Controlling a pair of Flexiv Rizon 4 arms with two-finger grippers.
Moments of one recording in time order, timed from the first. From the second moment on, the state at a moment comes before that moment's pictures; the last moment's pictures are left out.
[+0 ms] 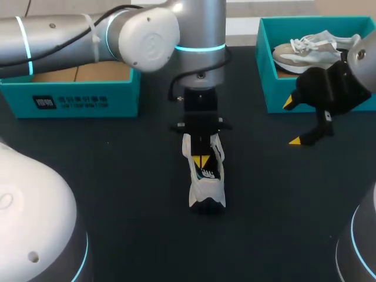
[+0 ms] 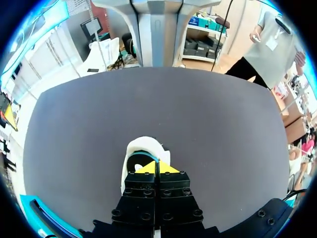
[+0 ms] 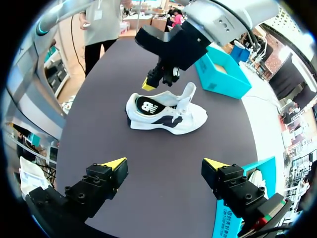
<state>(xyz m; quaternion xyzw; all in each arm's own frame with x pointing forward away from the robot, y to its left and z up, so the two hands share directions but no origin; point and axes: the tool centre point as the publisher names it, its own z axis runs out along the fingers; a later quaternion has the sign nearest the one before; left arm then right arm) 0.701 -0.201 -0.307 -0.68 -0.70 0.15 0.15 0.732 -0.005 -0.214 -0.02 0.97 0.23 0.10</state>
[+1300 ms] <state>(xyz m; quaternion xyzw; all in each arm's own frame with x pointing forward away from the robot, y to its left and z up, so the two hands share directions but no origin) 0.694 -0.202 -0.341 -0.66 -0.72 0.15 0.14 0.731 -0.005 -0.215 -0.02 0.97 0.23 0.10</state>
